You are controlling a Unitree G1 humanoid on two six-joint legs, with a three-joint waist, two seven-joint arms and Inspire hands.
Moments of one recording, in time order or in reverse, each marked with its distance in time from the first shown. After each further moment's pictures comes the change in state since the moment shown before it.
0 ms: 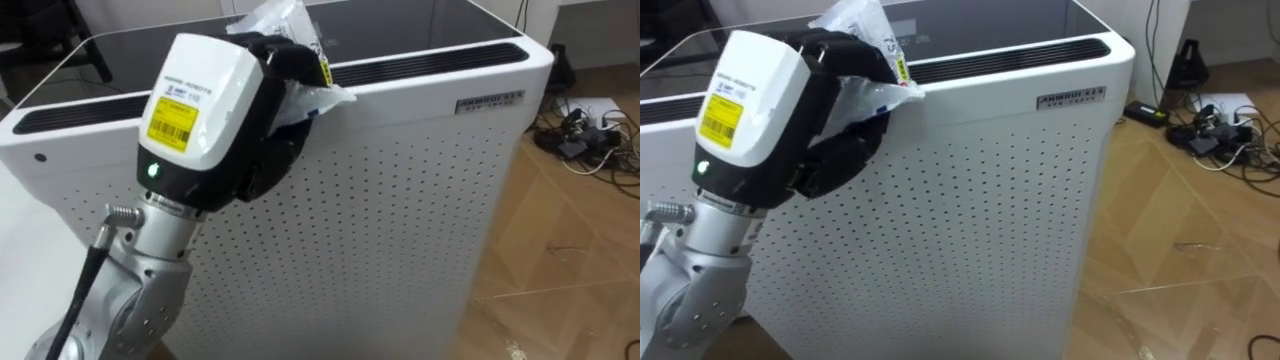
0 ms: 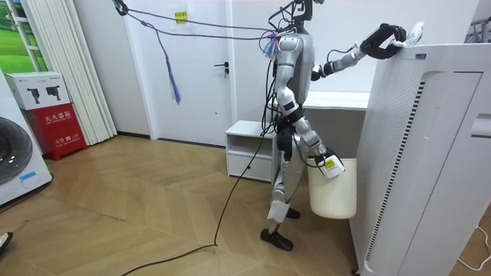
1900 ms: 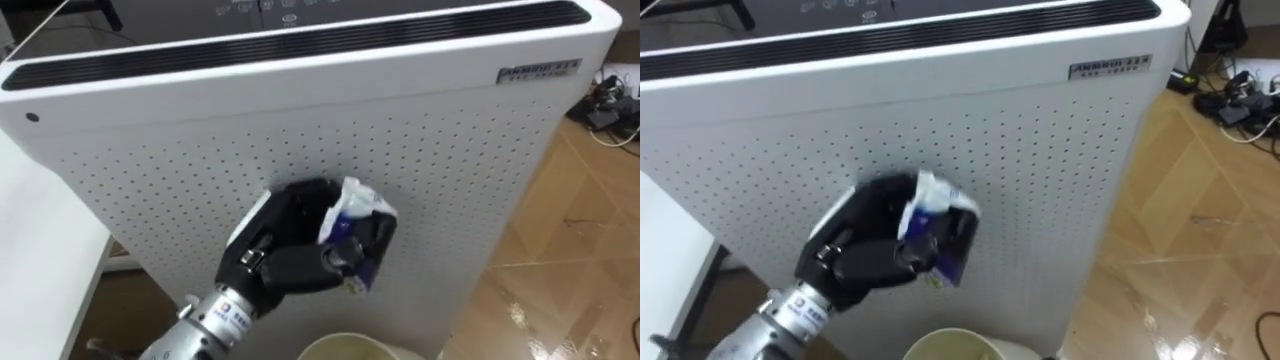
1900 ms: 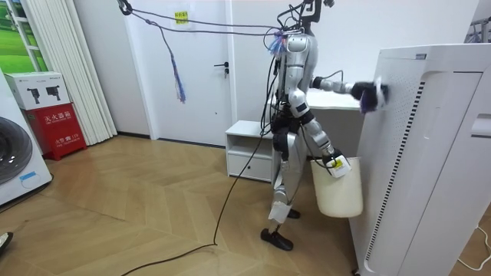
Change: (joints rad) left arm 0.203 -0.162 -0.133 0.342 -1.367 0.075 -0.532; right arm -0.160 0.045 0.079 0.055 0.054 0.025 -0.080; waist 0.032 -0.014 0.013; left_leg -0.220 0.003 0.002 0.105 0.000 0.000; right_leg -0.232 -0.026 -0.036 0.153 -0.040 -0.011
